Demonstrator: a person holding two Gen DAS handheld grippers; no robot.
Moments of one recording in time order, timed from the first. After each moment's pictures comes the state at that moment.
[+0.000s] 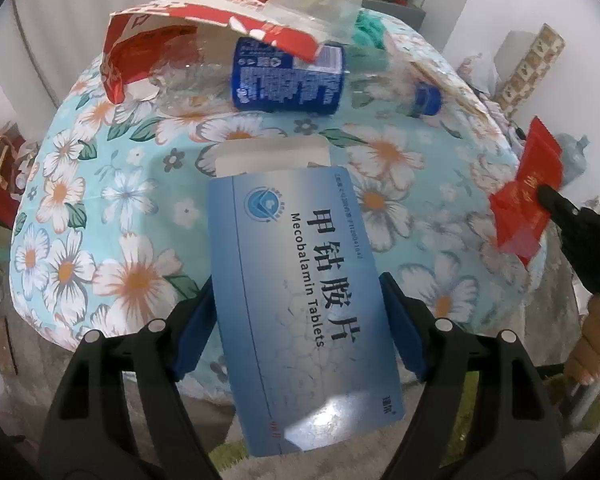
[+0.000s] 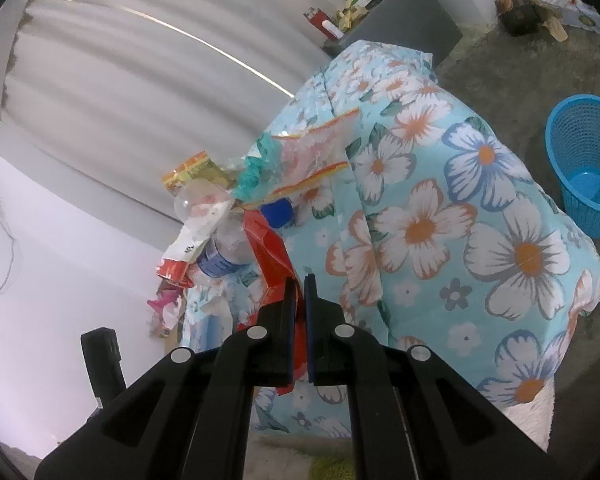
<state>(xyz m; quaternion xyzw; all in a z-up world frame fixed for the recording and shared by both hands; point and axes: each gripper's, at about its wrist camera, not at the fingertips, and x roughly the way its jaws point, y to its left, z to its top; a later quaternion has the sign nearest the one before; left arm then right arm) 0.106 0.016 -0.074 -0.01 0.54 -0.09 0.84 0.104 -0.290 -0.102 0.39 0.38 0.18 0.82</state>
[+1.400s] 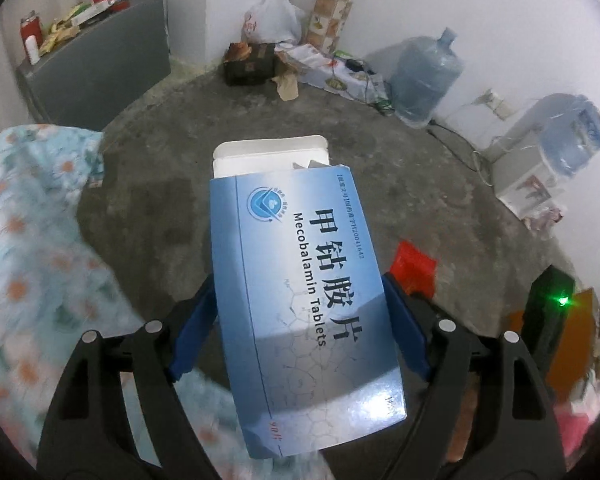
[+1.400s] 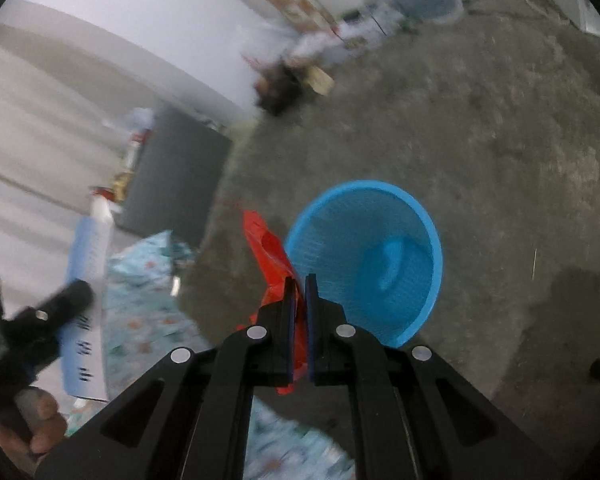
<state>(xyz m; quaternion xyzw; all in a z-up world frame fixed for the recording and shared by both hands) 0.312 -0.468 -0.108 0.13 0.53 -0.38 0.75 0.144 -0.613 -0.225 0.50 0.35 -0.21 0.77</state>
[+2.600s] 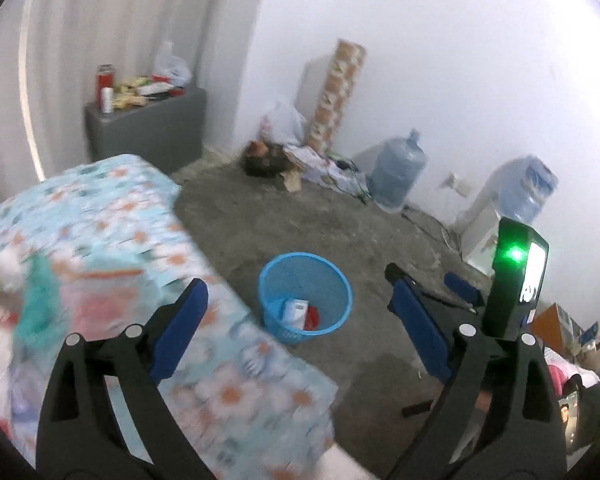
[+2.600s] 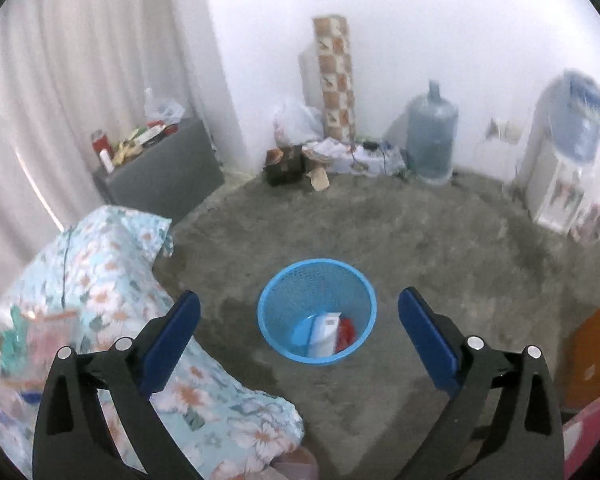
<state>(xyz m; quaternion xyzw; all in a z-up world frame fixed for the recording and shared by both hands) 0.168 -0.203 0.049 0.02 0.36 -0.40 0.84 0.104 -0.417 -0.022 0.17 0.32 -0.31 0.88</state>
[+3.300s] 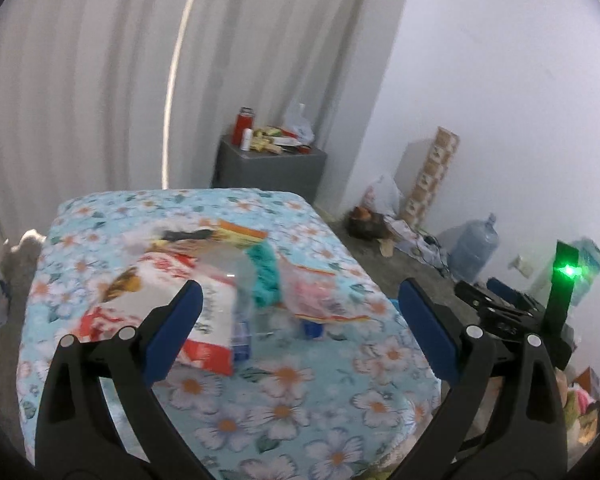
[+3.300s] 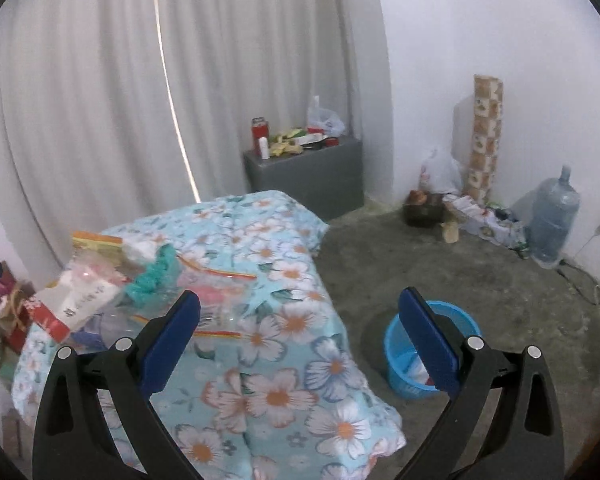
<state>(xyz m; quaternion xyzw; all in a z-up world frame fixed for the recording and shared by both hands) 0.142 0.040 0.082 -0.07 0.28 -0.24 0.93 0.117 -0.272 0.024 0.09 0.28 -0.08 0.95</state>
